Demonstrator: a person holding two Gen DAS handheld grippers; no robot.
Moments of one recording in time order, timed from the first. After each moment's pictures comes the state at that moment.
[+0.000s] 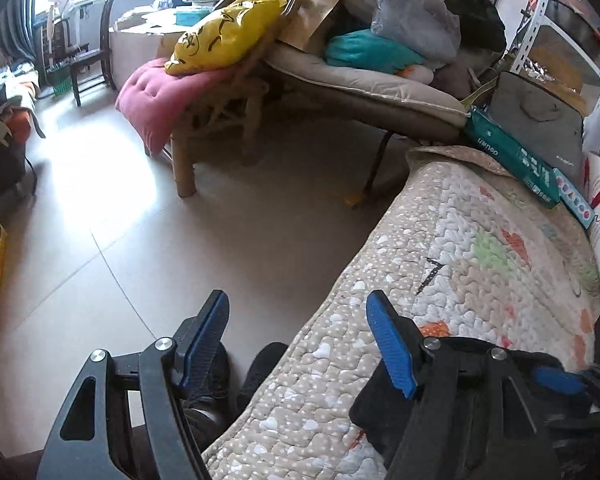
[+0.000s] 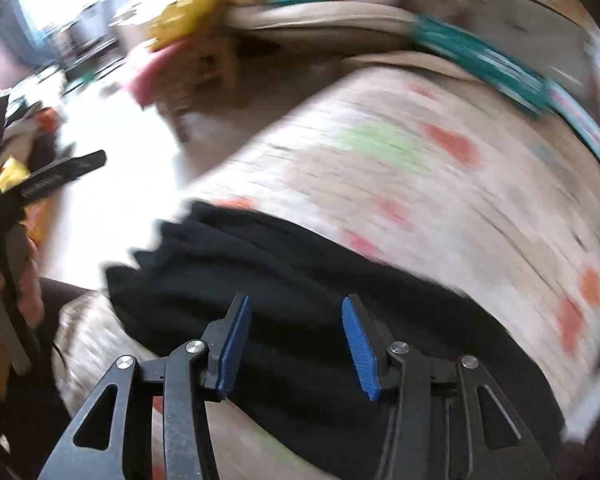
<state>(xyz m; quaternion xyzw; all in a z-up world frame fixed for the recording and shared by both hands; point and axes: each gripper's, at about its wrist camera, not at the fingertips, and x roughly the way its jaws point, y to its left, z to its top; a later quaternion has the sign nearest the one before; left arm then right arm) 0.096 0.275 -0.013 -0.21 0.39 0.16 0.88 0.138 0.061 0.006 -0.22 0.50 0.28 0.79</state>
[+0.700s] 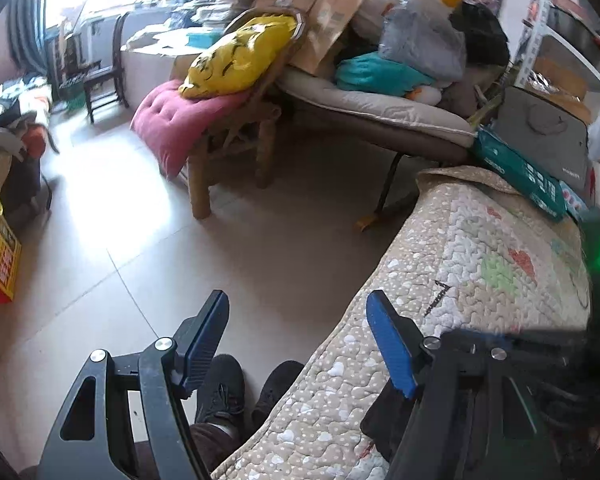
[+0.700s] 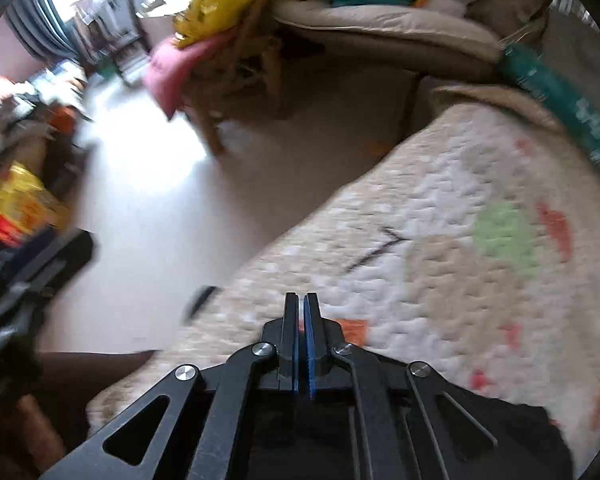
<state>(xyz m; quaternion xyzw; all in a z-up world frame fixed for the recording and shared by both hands) 0.090 0.283 0.005 -0.20 0.36 0.20 0.89 0.186 0.146 -0.015 -0.16 0.53 0.33 0.76</state>
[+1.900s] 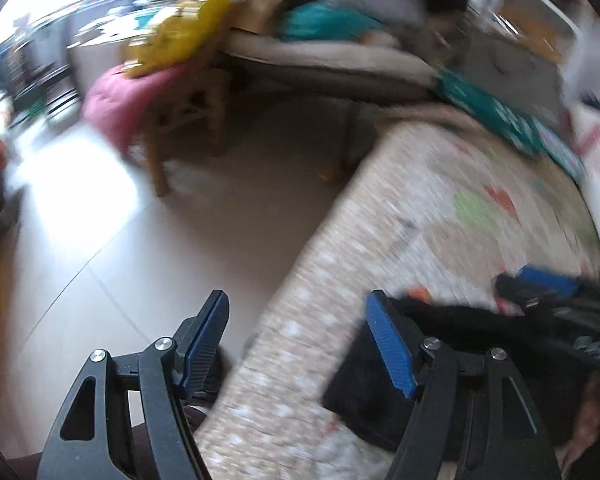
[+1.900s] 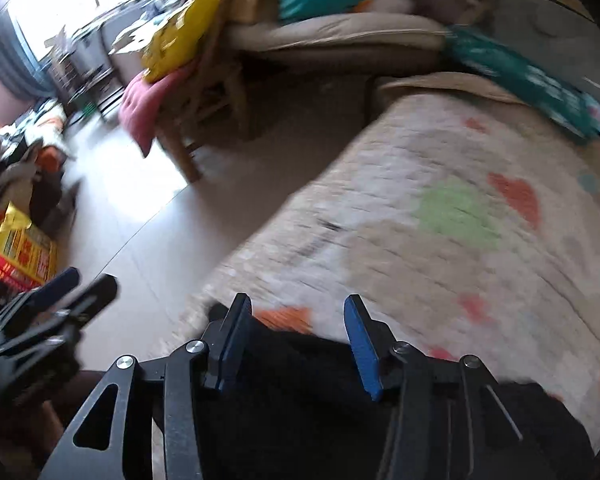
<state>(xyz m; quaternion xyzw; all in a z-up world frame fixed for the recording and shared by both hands) 0.116 0.221 -0.031 -0.14 0.44 0.10 0.88 0.191 0.071 0.004 -0.15 0.48 0.24 0.83</state>
